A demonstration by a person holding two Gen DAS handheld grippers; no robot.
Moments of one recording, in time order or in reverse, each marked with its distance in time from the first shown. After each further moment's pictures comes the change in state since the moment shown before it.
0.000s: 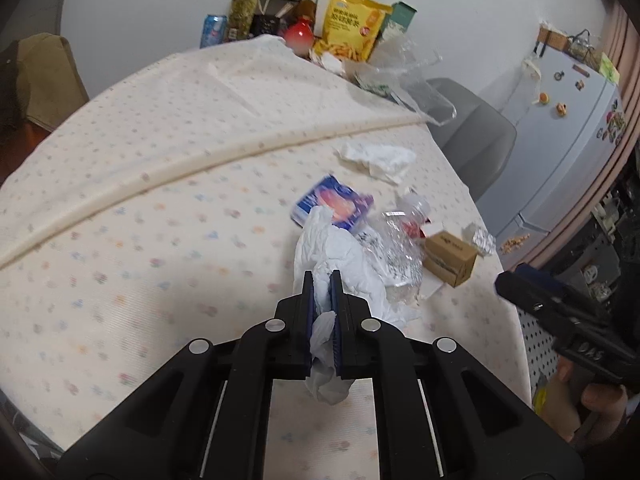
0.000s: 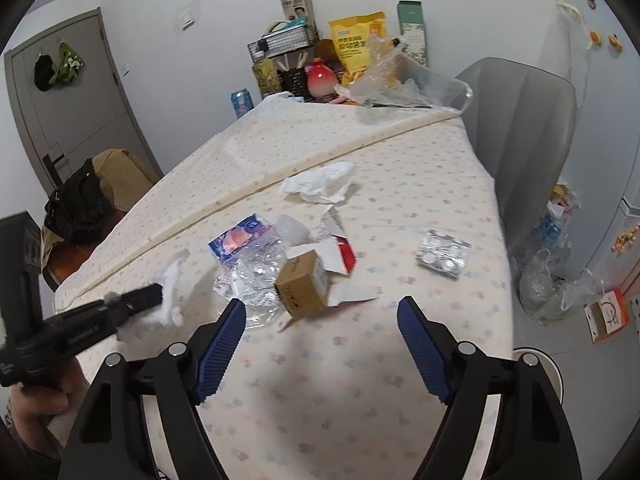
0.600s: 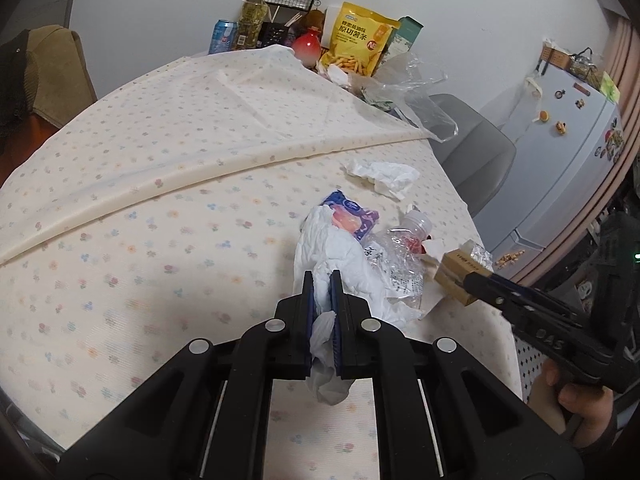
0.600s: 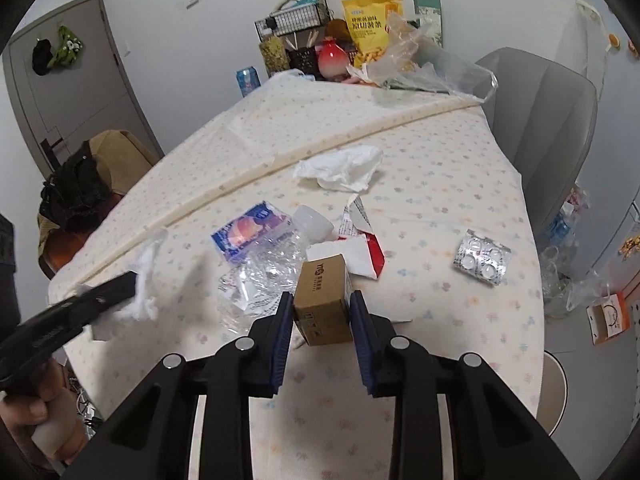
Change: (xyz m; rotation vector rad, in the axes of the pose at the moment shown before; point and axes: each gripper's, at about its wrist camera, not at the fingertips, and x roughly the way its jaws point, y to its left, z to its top) left arm -0.005 0.008 0.005 -0.035 -0.024 -0.027; right arm 0.013 0.013 0.009 -0.006 0.032 0.012
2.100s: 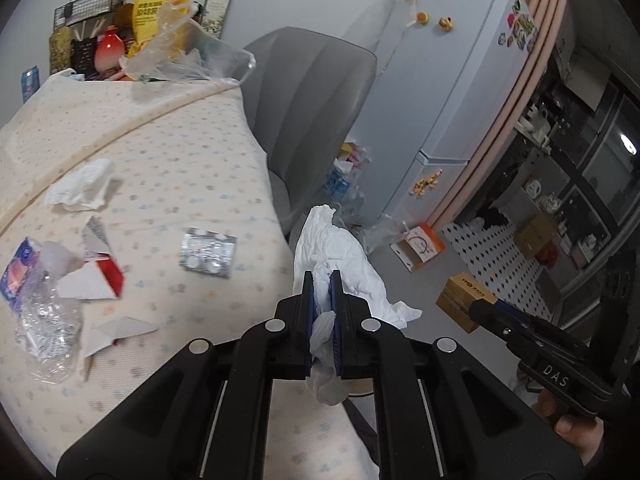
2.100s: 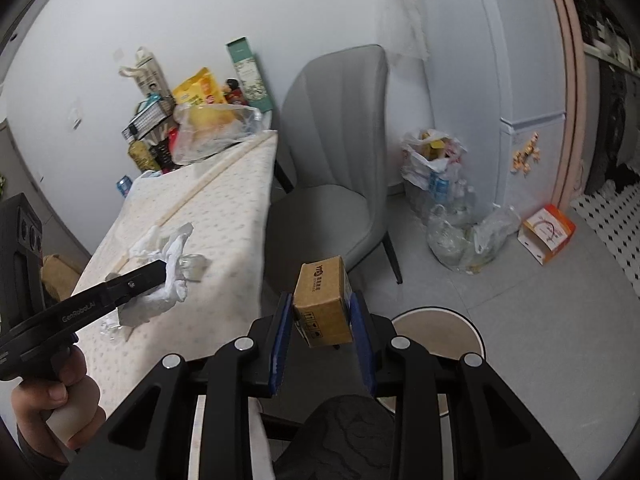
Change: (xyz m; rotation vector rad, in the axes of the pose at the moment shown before) left arm 0.096 -0.275 -0.022 0.340 0.146 -0.240; right arm -0.130 -0.242 -0.085 0.403 -0.150 -0.225
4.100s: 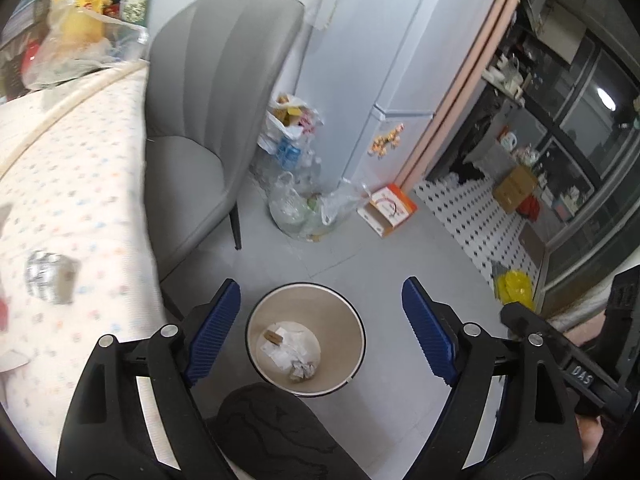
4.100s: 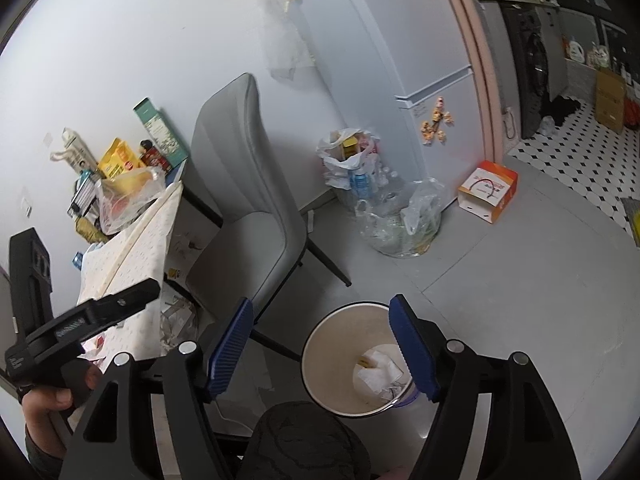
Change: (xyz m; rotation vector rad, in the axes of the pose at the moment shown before) left arm 0.072 -0.088 0.006 0.099 0.108 -0.086; right arm -0.034 -0.130 -0.017 0.252 -0.080 -0.106
